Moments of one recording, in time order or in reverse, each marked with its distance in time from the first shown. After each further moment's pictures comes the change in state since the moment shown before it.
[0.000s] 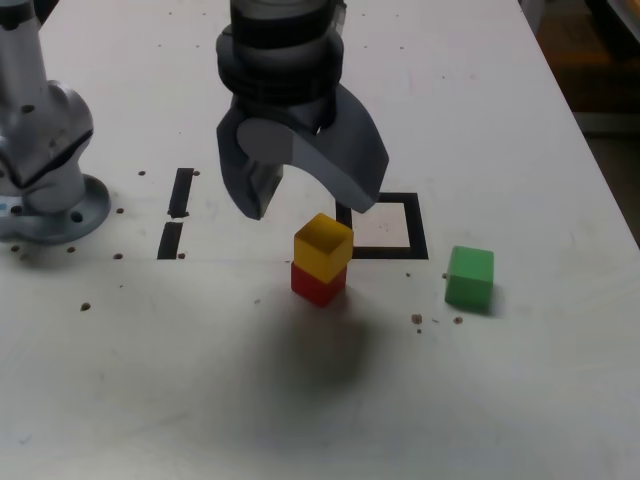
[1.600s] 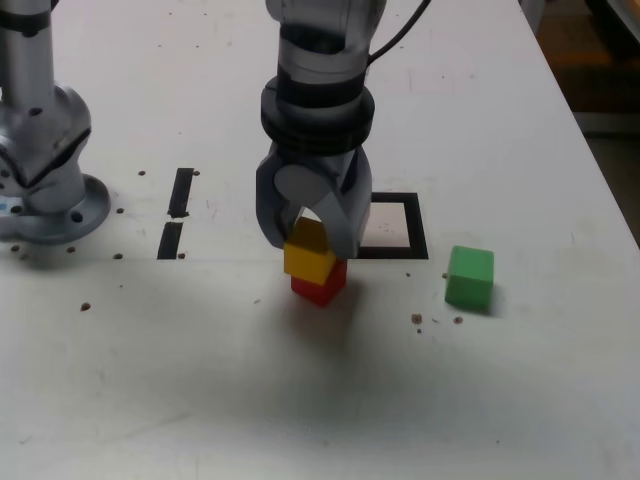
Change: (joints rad) arm 0.082 0.108 0.091 -0.145 -0.001 0.083
